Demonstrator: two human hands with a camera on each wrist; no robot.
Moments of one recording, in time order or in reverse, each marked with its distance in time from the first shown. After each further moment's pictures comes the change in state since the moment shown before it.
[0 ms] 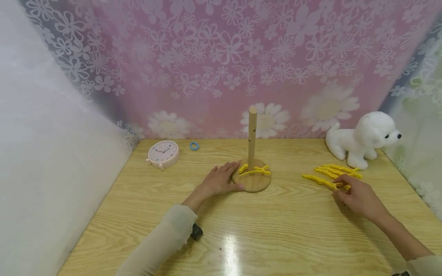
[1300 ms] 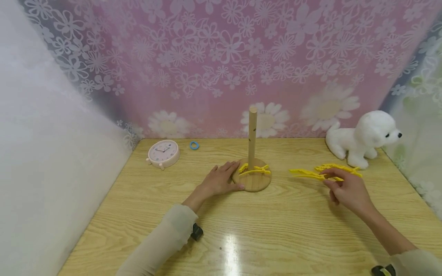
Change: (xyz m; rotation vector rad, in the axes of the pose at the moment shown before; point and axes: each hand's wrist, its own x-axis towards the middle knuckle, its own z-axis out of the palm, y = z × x) left_hand 0.000 -0.001 0.001 -0.002 0.022 0.021; right_hand 0.008 -0.040 0.009 0.281 0.136 0.020
